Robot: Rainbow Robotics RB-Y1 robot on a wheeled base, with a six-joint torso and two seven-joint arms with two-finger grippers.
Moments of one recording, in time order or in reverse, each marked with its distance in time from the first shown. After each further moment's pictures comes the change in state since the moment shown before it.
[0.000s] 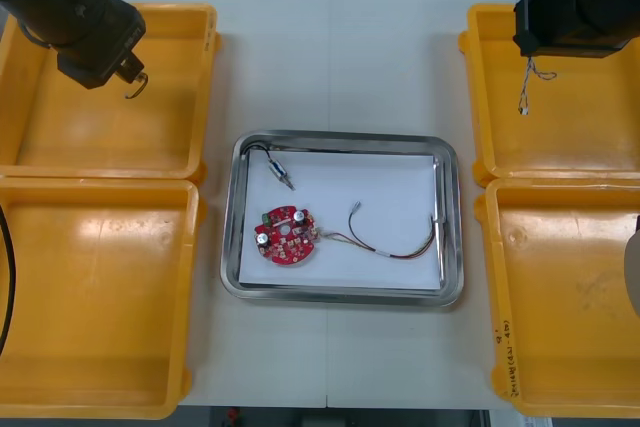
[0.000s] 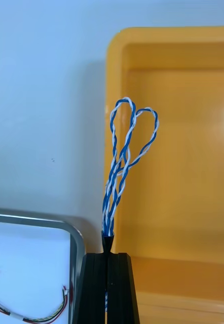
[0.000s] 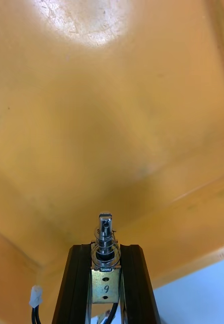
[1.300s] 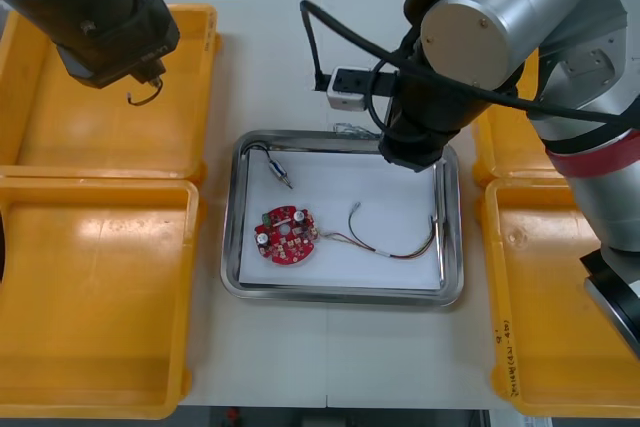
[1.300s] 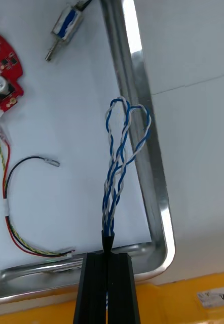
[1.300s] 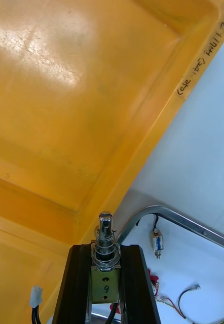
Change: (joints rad) right arm -0.003 0.049 0.523 -0.089 -0.152 0.001 0.719; left arm 0.114 0.002 -0.039 -0.629 -0.025 0.286 -0.102
